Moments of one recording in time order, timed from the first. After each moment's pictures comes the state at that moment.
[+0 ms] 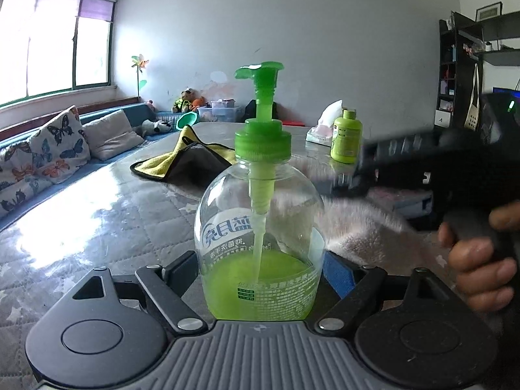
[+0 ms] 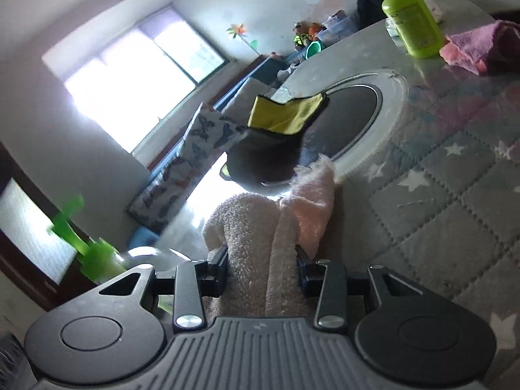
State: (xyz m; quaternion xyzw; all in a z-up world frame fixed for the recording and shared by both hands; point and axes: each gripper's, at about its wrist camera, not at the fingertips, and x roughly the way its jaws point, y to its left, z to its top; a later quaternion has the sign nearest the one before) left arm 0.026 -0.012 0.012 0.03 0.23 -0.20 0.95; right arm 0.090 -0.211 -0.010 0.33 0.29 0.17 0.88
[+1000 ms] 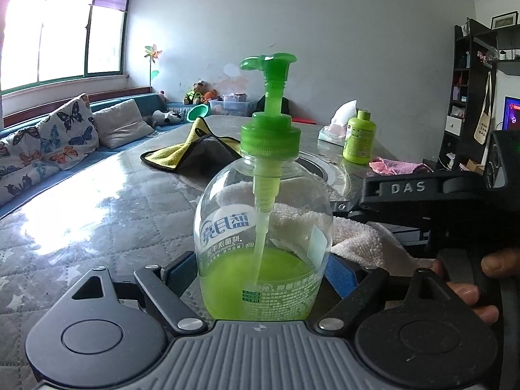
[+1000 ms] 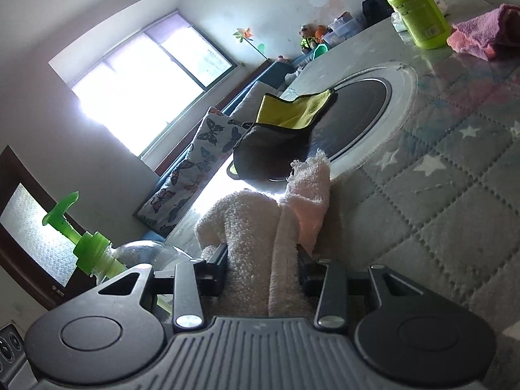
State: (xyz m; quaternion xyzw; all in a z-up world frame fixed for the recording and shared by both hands) left arm 0.034 -0.001 0.016 0.02 0.24 -0.18 0.96; right arm 0.090 -0.200 -0.031 0.32 0.27 0.18 0.89
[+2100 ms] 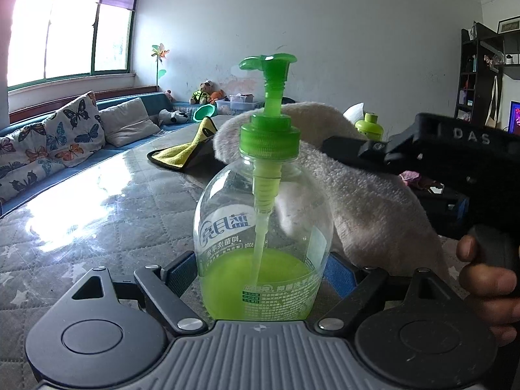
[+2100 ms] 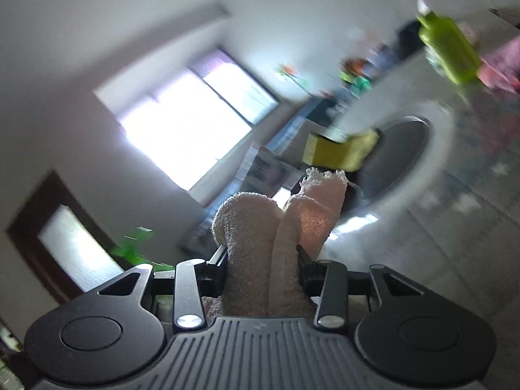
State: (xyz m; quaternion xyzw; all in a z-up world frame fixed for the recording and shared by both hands) left arm 0.034 -0.001 0.012 0.01 0.24 -0.17 0.96; right arm 0.067 -0.203 -0.013 0.35 0.17 0.26 0.89
